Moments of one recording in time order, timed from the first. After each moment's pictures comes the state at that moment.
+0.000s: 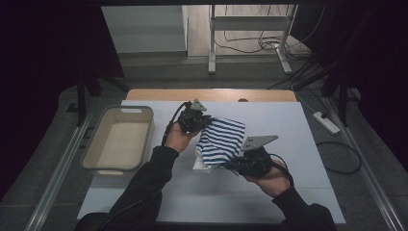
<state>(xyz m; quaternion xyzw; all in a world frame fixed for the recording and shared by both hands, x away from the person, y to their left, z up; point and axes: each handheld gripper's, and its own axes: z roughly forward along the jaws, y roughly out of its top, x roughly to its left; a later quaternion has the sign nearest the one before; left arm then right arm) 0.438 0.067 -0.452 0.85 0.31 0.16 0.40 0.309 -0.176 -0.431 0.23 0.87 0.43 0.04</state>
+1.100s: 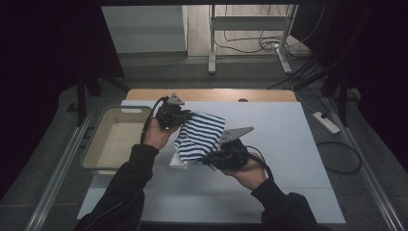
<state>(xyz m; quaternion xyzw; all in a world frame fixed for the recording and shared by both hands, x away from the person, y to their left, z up) 0.431 0.130 -0.432 0.84 0.34 0.18 0.38 0.321 -0.115 -0.422 0.20 0.86 0.46 0.00</state>
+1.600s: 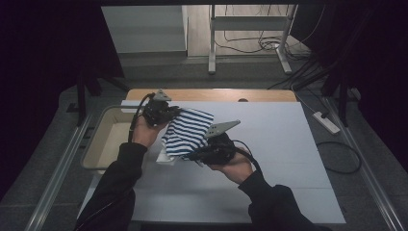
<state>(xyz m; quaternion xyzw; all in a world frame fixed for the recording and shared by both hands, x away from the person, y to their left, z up) 0.428 0.165 -0.421 0.83 0.37 0.19 0.38 0.331 -0.082 -0.416 0.18 0.86 0.48 -0.02</state>
